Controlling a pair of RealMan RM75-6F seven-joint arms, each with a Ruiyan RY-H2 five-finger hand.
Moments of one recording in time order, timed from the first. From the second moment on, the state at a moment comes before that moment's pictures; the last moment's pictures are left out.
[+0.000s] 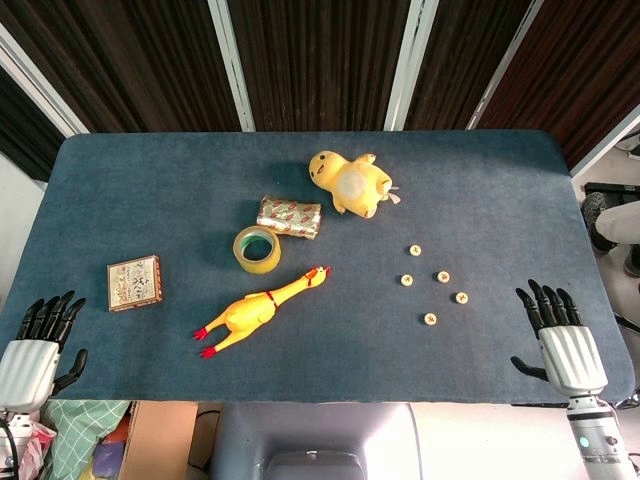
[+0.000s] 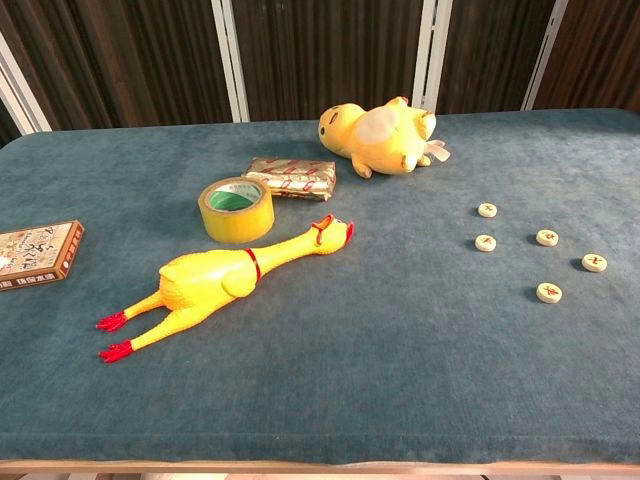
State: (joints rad) left arm -0.10 -1.16 -0.02 -1.54 1.58 1.53 0.06; right arm 0.10 -1.17 0.03 -1.62 -1.51 1.44 -0.23
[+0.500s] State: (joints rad) left arm -0.10 -1.15 -0.02 -1.55 1.59 1.55 0.03; right arm 0.21 -1.20 0.02 -1.58 -1.56 1.28 -0.24
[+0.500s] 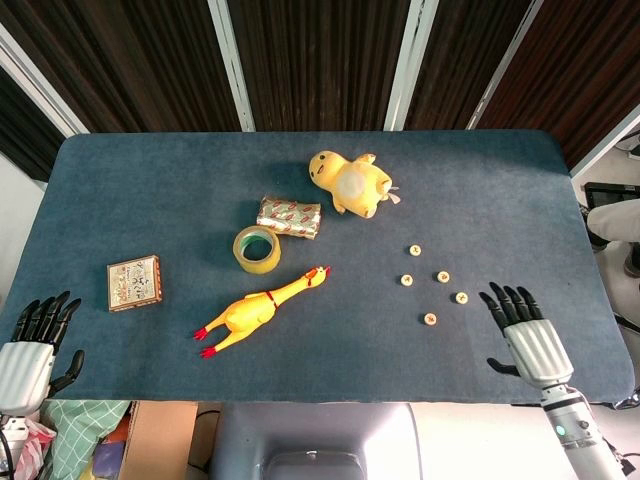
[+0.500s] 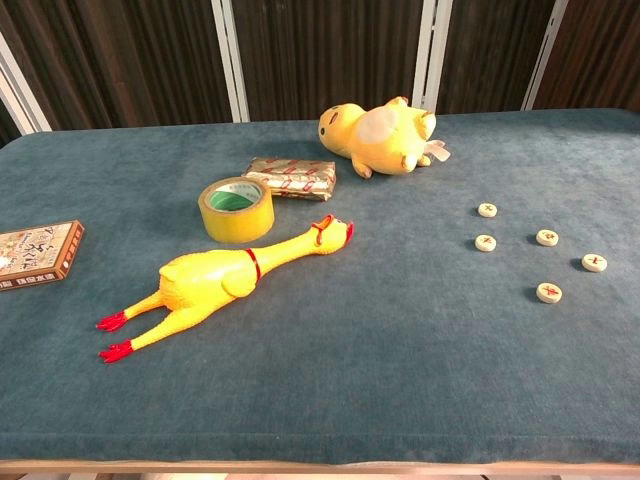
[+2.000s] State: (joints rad) left arm -0.09 -1.14 -0.03 -1.55 1.57 1.55 0.01; right arm 0.51 -1.48 0.02 -1.21 -1.47 0.94 -0.24
